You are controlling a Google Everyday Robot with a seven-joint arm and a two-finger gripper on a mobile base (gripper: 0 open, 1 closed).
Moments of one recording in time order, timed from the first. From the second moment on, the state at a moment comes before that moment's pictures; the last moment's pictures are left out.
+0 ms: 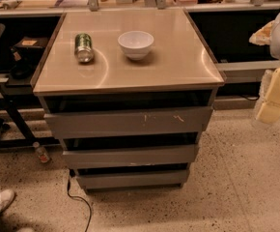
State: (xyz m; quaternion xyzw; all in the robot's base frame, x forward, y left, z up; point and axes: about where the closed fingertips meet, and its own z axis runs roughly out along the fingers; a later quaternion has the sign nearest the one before) arm 0.438 -0.217 0.976 -0.60 0.78 -0.03 0.16
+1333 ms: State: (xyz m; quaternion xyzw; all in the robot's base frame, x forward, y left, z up) arm 0.448 -0.165 0.858 -0.63 0.76 0.03 0.12
